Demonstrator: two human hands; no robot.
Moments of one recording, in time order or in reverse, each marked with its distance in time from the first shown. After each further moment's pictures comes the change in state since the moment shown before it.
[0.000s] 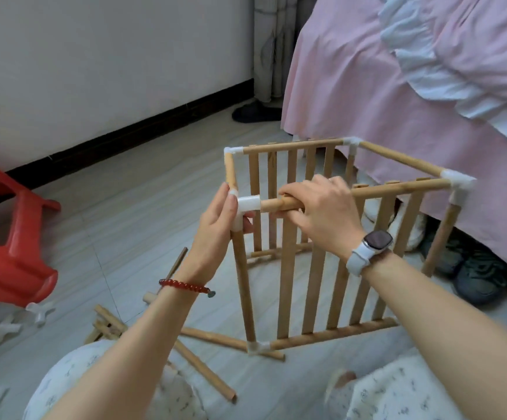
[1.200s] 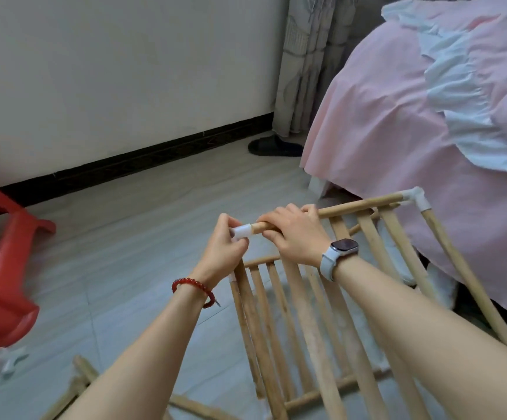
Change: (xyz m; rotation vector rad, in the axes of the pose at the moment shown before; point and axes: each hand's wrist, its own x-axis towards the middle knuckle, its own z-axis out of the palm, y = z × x) left_hand 0.133 -0.022 -0.054 0.373 0.160 -0.097; right_hand 0.138 0.013 0.078 -0.014 -0.377 -0.013
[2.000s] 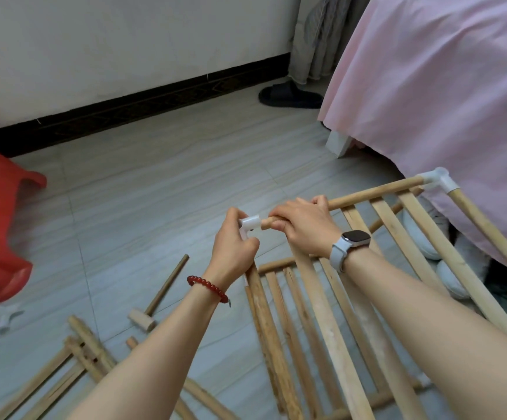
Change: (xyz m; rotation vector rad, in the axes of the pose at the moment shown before) left_hand 0.002 -0.064 0.050 0.061 0.041 -0.179; right_hand 0.004 0.032 0.084 0.089 -0.204 0.021
